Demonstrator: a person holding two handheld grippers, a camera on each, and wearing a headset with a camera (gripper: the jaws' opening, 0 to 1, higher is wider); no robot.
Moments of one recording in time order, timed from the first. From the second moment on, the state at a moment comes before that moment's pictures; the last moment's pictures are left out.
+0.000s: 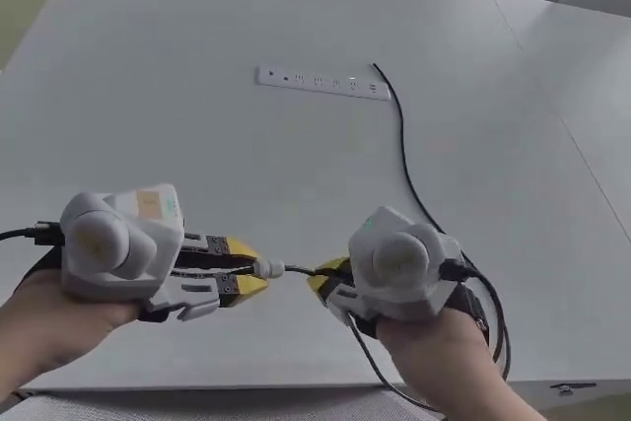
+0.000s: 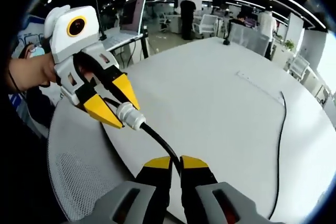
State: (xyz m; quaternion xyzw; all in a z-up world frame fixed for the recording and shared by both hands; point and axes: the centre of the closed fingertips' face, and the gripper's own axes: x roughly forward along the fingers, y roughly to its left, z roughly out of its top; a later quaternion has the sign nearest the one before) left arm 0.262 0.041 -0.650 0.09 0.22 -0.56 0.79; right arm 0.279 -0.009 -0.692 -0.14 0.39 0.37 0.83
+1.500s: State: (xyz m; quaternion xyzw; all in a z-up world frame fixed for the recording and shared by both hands) left arm 0.257 0.036 -0.649 0.09 0.23 -0.55 0.80; right arm 0.265 0.027 -0.666 -0.28 0.27 0.47 0.79
